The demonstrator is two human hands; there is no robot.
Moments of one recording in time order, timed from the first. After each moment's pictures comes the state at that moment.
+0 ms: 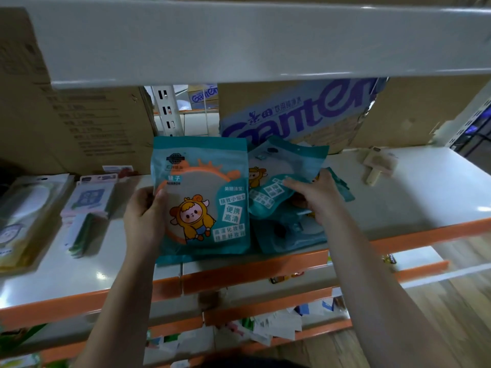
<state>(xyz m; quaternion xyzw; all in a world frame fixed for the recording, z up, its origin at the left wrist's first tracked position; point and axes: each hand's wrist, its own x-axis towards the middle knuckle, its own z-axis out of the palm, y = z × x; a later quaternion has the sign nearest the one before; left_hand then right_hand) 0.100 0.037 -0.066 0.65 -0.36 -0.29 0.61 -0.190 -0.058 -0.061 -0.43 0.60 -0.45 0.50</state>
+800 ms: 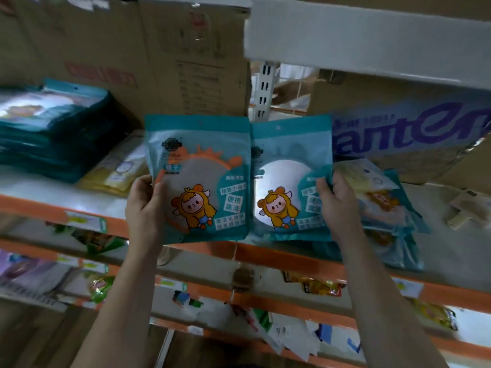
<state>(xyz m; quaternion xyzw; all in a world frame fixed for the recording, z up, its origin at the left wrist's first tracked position) 0.165 0.143 -0.074 0.62 -0.28 -0.17 0.71 -0.107 -0.007 -0.052 -0.63 0.46 -0.45 0.44</state>
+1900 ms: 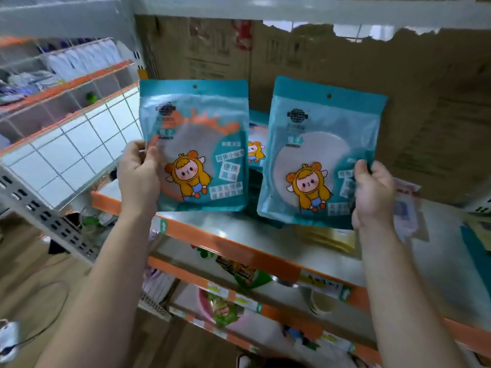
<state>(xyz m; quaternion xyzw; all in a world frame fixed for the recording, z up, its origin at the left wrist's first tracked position) 0.665 0.273 -0.014 0.68 -0.25 -0.04 0.69 0.377 0.089 -0.020 -0.49 0.38 -0.54 0.56</state>
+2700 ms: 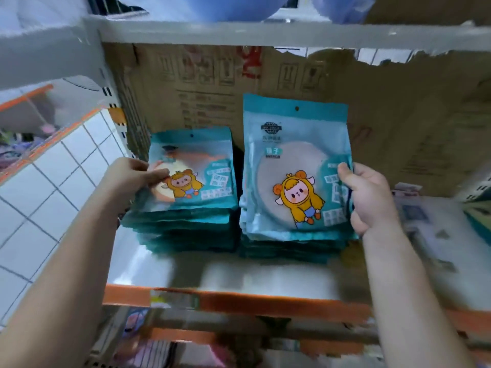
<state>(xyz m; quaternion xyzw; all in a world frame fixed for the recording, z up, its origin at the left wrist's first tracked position) 0.869 0.185 0.006 0.79 -0.39 -0.23 0.41 0.494 0.108 0.017 -0.48 0.45 -0.51 0.56</state>
